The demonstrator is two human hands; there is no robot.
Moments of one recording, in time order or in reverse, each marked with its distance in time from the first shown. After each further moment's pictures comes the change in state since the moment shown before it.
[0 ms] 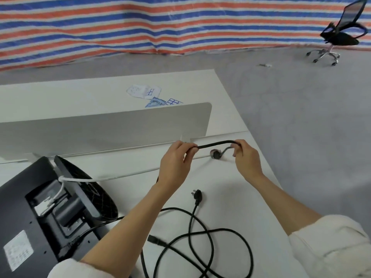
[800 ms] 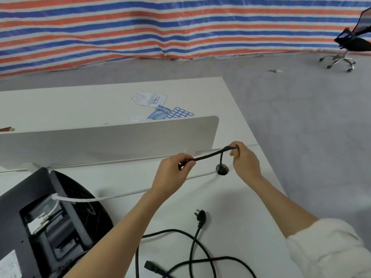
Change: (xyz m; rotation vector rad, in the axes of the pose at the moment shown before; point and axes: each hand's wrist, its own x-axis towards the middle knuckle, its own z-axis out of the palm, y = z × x) left_hand 0.039 -0.025 -0.004 -0.119 -0.167 -0.192; right_hand 0.063 -0.001 0.028 -0.182 -0.082 -0.019
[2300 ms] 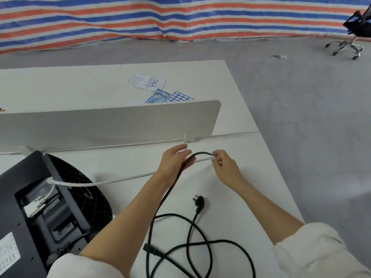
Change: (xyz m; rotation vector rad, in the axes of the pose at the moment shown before) left_hand 0.008 -0.018 0.024 -0.864 -0.073 -0.613; right_hand -0.041 0.003 0.049 0.127 -0.354 0.093
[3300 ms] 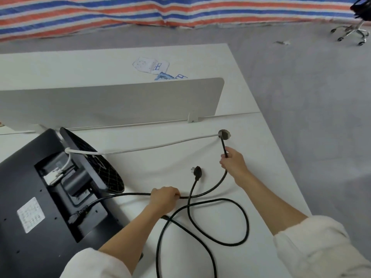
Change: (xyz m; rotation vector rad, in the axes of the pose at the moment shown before) left_hand -0.054 -0.143 -0.081 1.674 -0.164 0.029; right_hand -0.064 0.004 0.014 0.401 0.027 0.351
